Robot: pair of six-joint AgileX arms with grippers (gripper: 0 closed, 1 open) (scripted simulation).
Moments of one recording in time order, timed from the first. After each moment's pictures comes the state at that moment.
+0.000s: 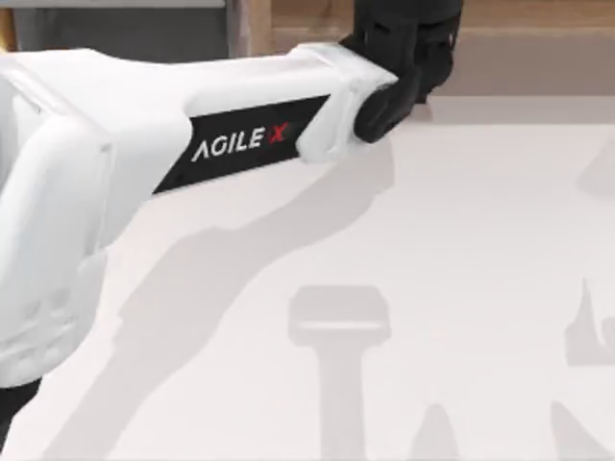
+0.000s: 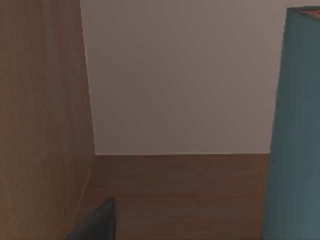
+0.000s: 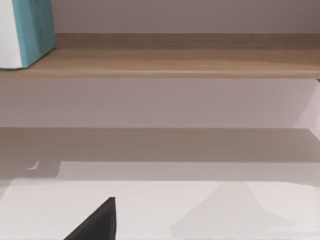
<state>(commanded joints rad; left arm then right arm) -0.78 2.22 1.75 0.47 -0.75 0.02 0.00 0.00 0.00 0.00 0.00 0.00</state>
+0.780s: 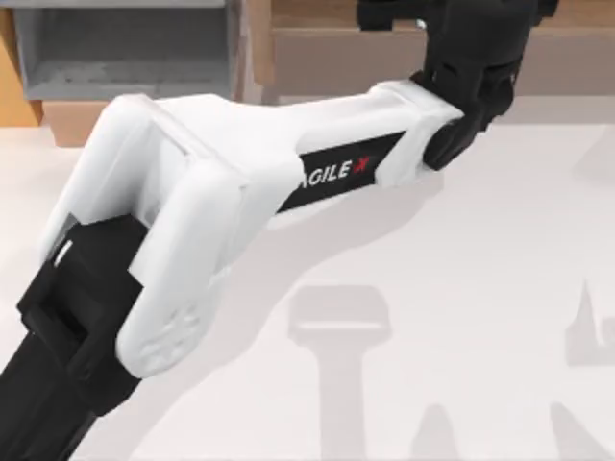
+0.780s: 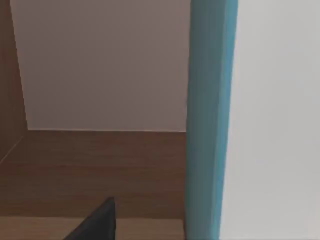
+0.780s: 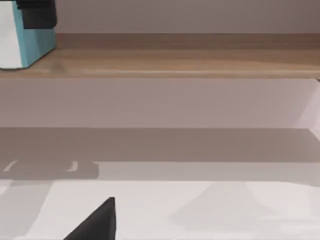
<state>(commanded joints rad) -0.83 2.50 2.04 0.48 -0.79 0.01 0.00 0.00 0.00 0.00 0.00 0.00</state>
